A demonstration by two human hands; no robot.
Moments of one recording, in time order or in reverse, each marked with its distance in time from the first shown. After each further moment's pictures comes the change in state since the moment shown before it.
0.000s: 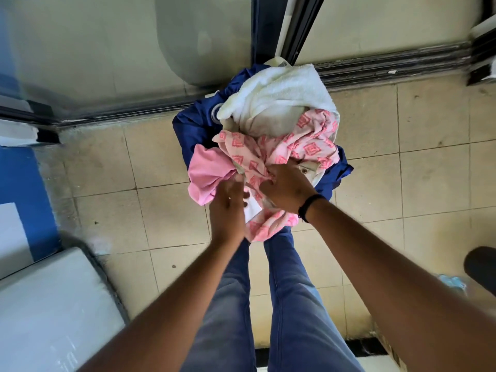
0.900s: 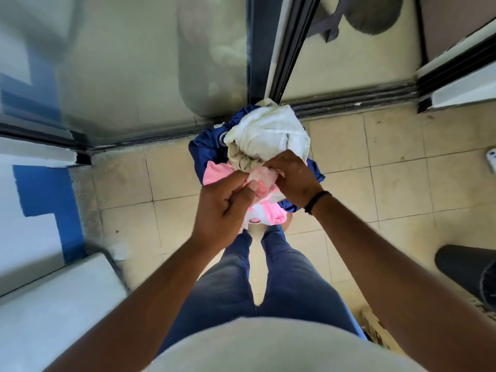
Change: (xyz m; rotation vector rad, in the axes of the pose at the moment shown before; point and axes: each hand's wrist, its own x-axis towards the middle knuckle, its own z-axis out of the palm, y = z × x) left_hand -0.128 0.169 -0.088 0.146 -0.264 0.659; right_hand -0.099 -0.053 -0.080 -0.088 0.278 -0.307
